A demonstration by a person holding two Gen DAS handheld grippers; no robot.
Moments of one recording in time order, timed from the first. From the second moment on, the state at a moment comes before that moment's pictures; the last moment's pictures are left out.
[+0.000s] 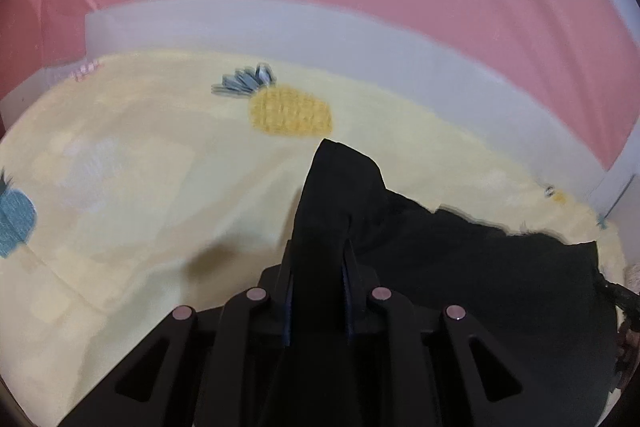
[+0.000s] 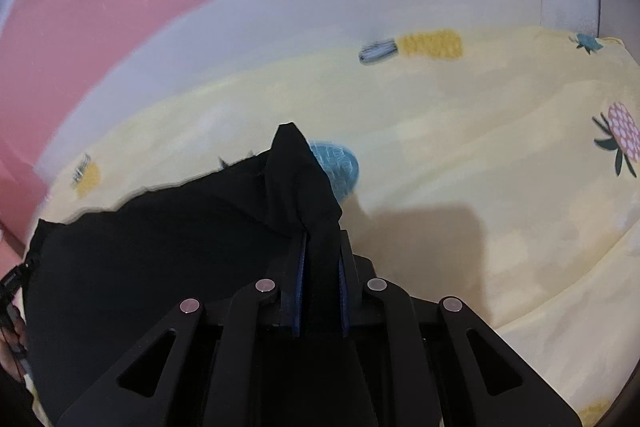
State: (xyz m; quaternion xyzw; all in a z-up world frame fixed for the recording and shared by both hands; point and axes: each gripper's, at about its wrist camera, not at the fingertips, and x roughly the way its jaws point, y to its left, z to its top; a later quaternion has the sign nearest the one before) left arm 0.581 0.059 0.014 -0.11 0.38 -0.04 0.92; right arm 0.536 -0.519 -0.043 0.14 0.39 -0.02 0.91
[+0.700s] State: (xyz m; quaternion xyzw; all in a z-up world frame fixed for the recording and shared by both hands) left arm 0.552 0.064 0.064 -0.08 0.34 0.01 0.94; right arm 0.500 -0.479 0.006 0.08 0.34 -0.05 0.94
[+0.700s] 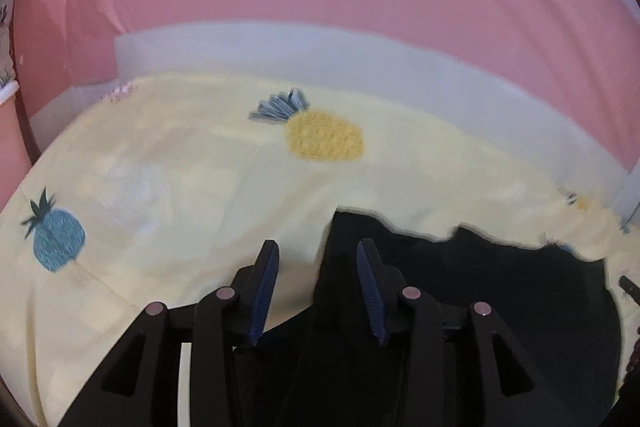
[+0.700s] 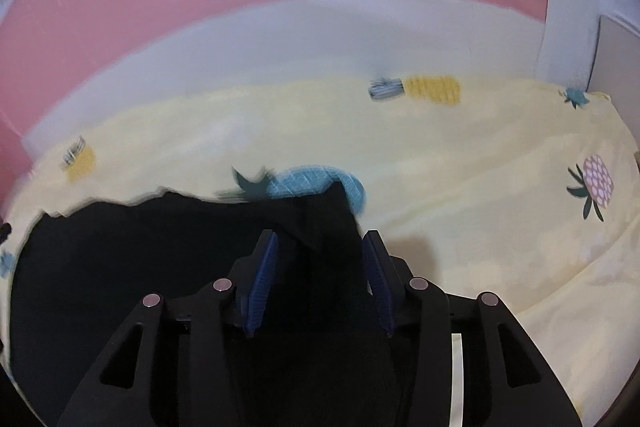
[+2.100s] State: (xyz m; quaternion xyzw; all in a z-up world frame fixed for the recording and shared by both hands) left arm 0.465 0.035 0.032 -0.02 0.35 -0.06 0.93; right arm 0.379 -0.456 -0.010 0.09 0.35 -0.03 0.93
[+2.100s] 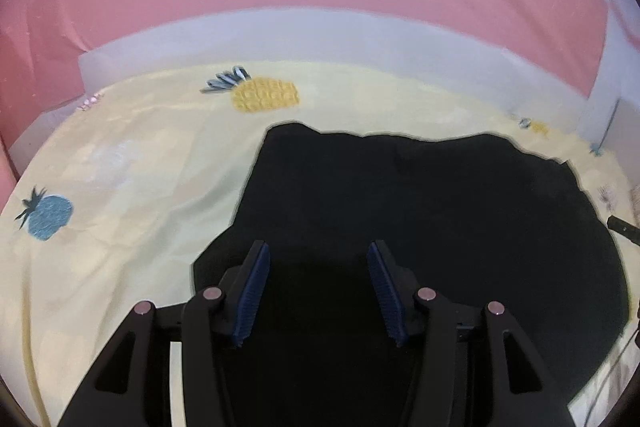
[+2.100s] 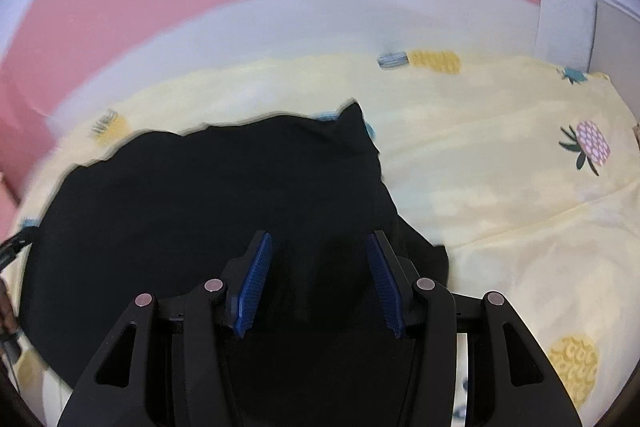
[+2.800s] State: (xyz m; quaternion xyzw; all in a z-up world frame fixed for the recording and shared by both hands) left arm 0.353 0.064 0.009 -0.04 0.37 -0.04 0.93; right arm 0.263 -0.458 -0.039 0.11 0.38 -0.02 0.92
